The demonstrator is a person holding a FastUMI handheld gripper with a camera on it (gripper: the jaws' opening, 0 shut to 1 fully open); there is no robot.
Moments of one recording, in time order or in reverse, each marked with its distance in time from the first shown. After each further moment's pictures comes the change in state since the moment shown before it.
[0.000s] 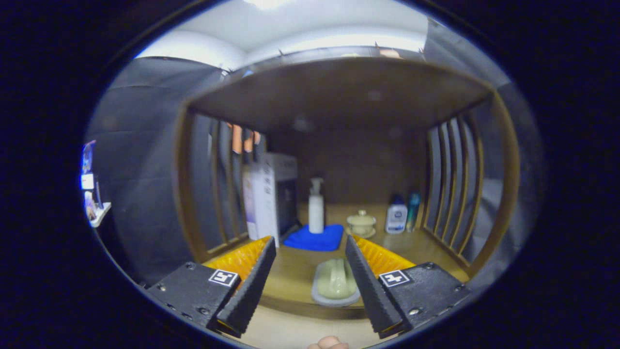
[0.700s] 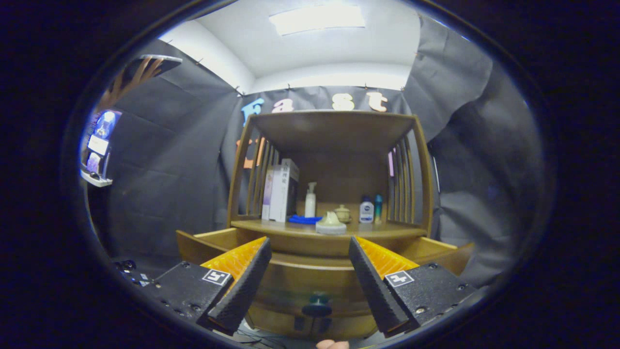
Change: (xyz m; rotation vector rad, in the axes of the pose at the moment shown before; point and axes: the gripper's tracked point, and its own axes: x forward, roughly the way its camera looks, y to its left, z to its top) arm -0.169 0.025 -0.146 -0.018 -0.111 -0.140
